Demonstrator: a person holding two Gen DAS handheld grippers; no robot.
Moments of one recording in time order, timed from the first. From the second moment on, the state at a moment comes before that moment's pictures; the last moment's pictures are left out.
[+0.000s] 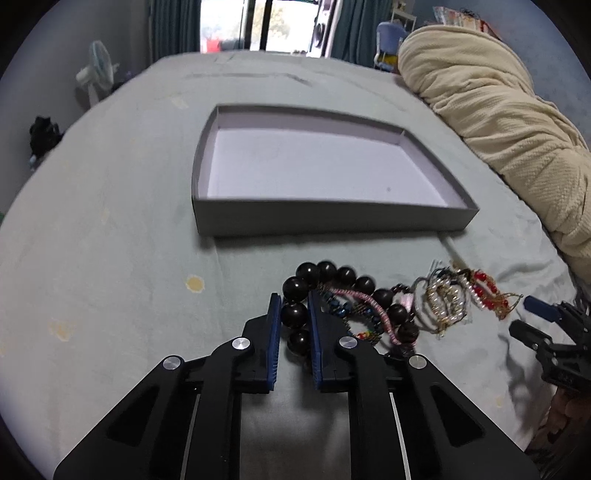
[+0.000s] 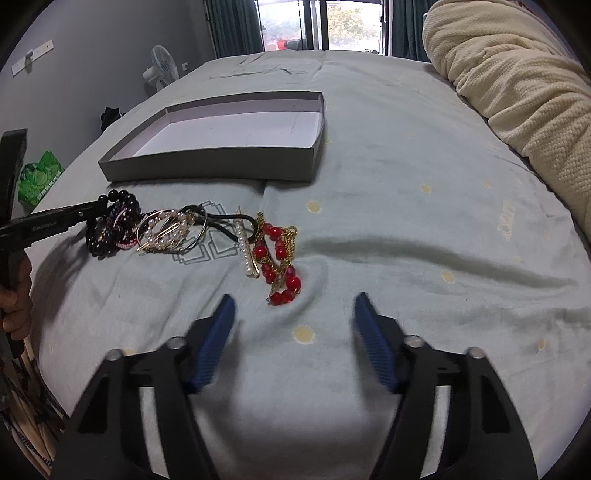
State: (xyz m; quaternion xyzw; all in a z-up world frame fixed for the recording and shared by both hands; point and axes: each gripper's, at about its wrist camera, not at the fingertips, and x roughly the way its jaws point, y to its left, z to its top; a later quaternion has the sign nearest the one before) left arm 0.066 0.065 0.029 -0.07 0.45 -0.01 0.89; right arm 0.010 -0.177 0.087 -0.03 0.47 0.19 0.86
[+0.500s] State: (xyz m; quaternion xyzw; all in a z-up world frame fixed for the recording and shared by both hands) left arm 0.046 0.060 0.068 -0.07 0.37 -0.05 0.92; right arm 0.032 -0.169 0.082 0.00 0.48 0.21 0.85
